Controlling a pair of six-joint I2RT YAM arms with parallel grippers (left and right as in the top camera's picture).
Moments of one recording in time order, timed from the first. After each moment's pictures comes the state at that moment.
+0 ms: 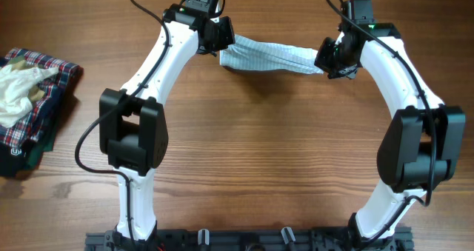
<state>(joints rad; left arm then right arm) -0.33 2.20 1.92 -0.81 0.16 -0.51 0.06 1.96 1.55 -0.86 -0.11 0.49</state>
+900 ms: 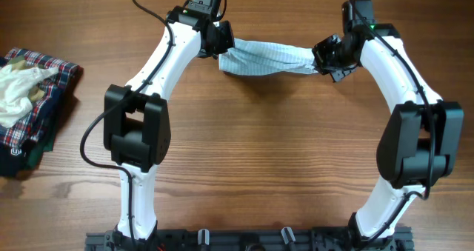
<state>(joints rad) -0.33 2.23 1.92 -0.82 0.14 -0.52 0.04 1.99 1.55 -0.83 -0.27 1.08</state>
